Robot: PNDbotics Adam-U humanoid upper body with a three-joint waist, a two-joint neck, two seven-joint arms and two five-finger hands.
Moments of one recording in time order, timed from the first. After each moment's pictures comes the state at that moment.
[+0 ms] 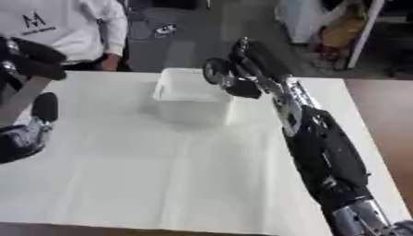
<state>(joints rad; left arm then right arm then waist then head) -0.31 0.49 -0.06 -1.99 -0.45 -0.49 0.13 -1.10 -0.16 -0.01 -0.77 1.14 -0.60 -0.16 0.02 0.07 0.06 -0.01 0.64</state>
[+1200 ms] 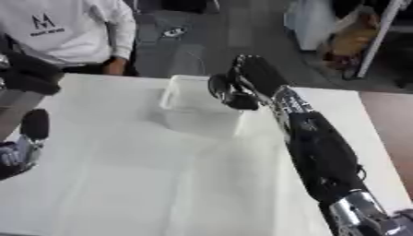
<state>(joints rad) -0.36 0.49 -0.06 -1.99 -0.45 -0.50 0.12 -1.21 -0.21 -0.07 -0.55 1.53 -0.51 -0.43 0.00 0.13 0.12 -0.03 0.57</state>
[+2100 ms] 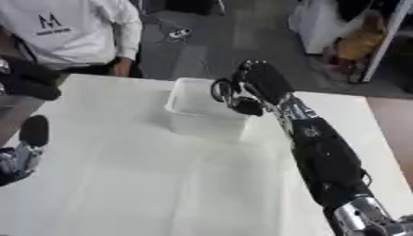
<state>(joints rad) -0.37 0.49 -0.06 -1.99 -0.45 -0.51 0.12 -1.22 -0.23 -0.09 -0.51 1.58 -0.51 -0.52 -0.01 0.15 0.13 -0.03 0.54</state>
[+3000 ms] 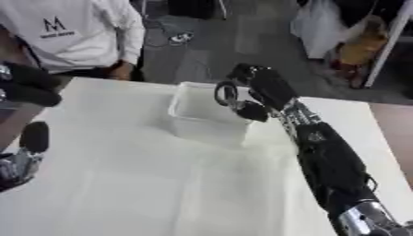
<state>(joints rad) -0.38 0.49 -0.06 -1.99 -0.45 -0.51 0.12 -1.23 -0.25 -0.09 -0.50 1.61 -0.48 -0.50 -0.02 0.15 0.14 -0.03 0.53</state>
